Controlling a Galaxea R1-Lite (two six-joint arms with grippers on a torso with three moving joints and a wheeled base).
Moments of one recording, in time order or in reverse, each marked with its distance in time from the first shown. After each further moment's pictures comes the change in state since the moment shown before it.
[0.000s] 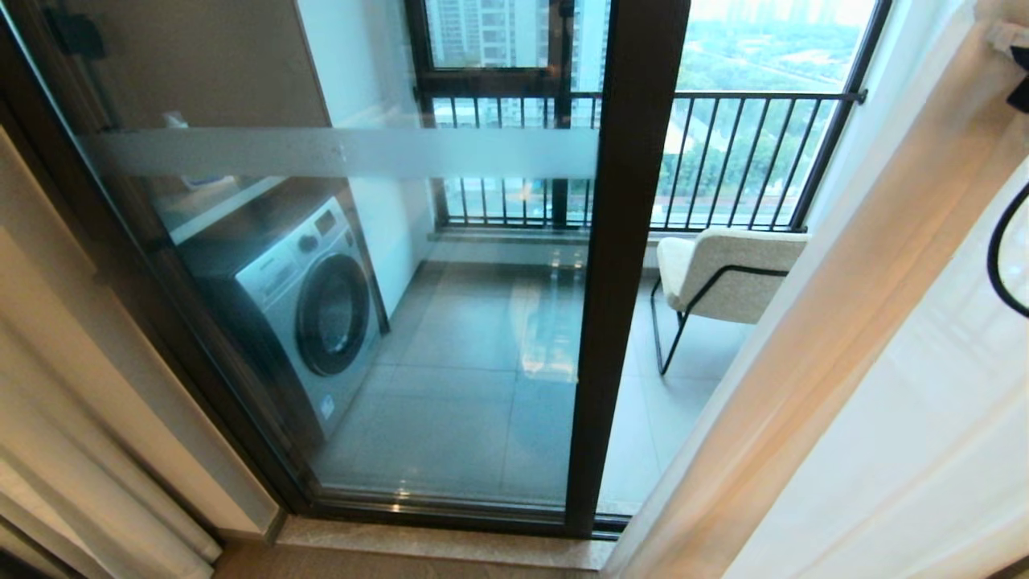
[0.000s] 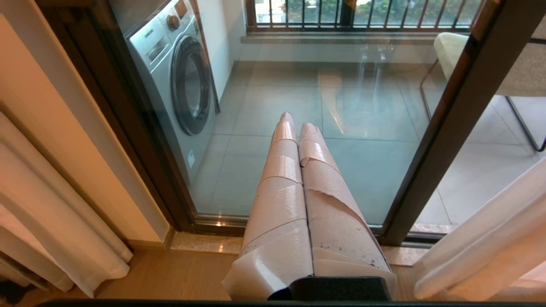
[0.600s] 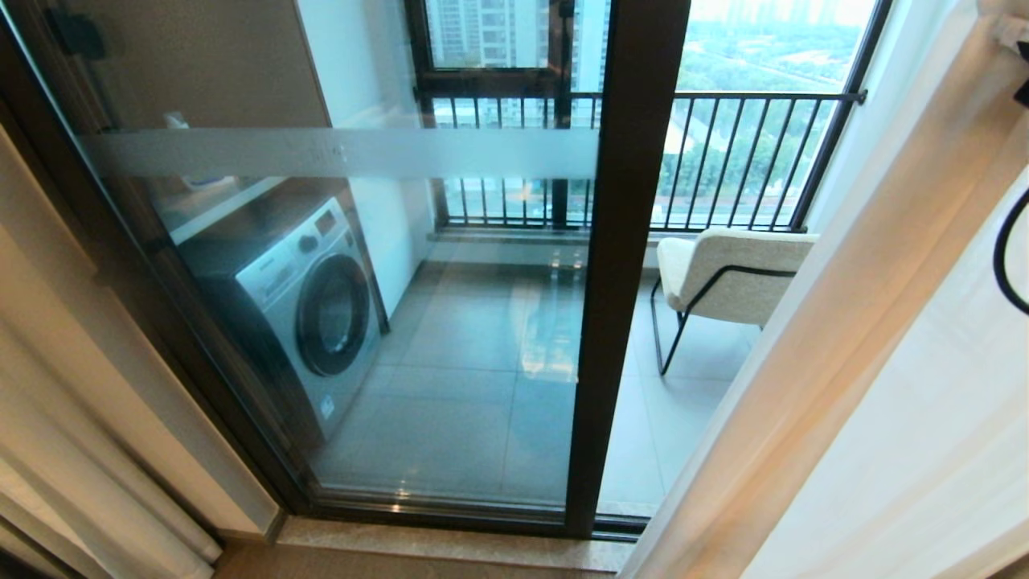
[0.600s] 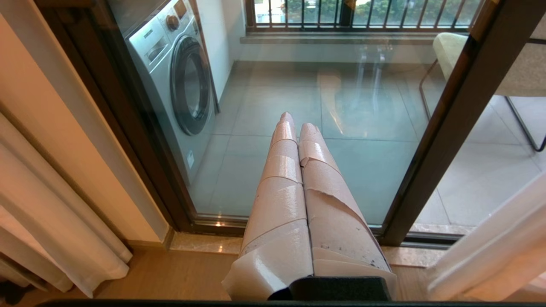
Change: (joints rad) left arm 0.000 0.000 0.000 0.000 0.000 -0.001; right arm -0.001 -0.013 0.000 0.000 0.001 0.000
